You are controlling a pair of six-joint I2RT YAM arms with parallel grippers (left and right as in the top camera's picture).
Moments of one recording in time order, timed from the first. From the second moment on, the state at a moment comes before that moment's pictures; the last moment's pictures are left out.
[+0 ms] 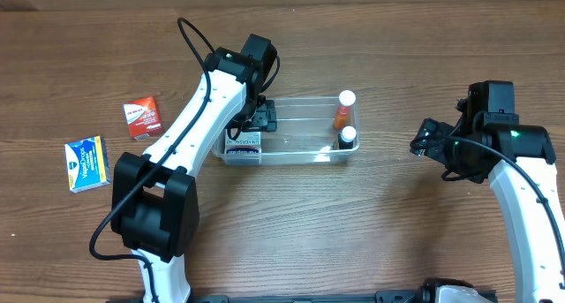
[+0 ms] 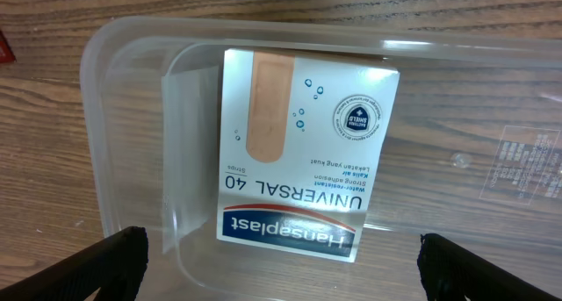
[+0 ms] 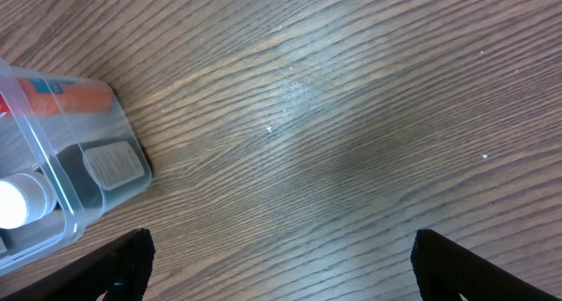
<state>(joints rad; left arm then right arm) -0.40 2.00 1.70 -1.22 -0.15 -0.50 -0.09 1.33 1.13 -1.06 -0.08 0.36</state>
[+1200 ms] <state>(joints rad) 0.20 2.16 1.90 -1.30 -0.15 -0.33 -0.09 1.33 1.13 -1.06 -0.08 0.36</state>
